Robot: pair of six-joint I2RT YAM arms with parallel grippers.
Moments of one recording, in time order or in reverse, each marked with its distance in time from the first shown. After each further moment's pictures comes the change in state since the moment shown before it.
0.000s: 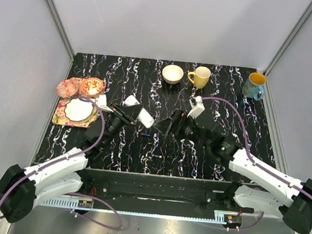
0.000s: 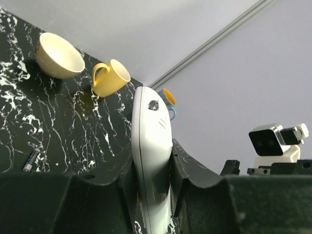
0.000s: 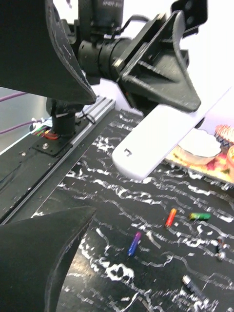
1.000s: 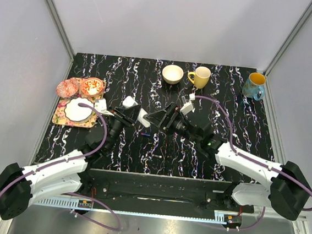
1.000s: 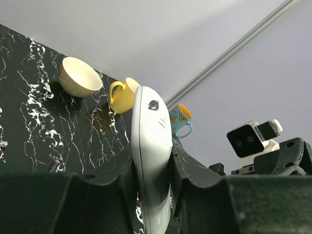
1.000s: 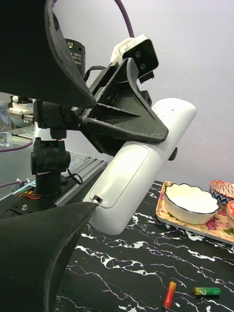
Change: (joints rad) left arm -0.127 -0.034 -0.018 0.046 -0.224 0.154; right arm -0.005 0.183 -0.038 0.410 -0.095 0.288
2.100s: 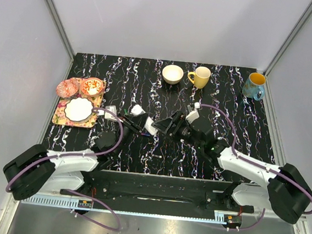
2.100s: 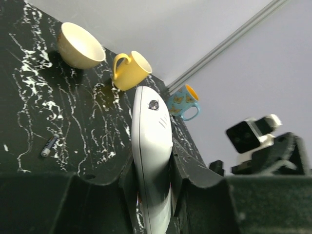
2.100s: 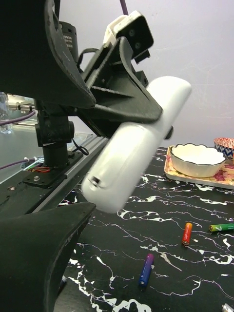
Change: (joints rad) left arm -0.077 0.240 -0.088 0.277 -0.034 -0.042; right arm -0.067 -0.010 -0.157 0.027 -0.029 0.014
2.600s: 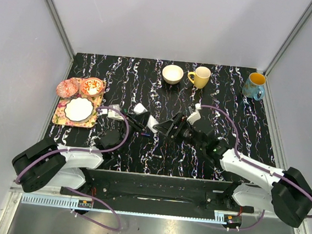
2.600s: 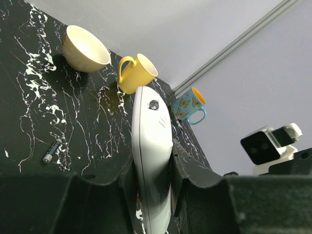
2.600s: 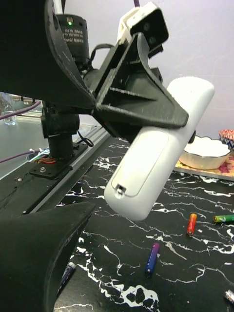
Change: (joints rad) left arm 0.000 0.143 0.031 0.101 -0.035 0.026; right arm 0.000 -0.070 -0.010 -0.081 0.000 -0.045
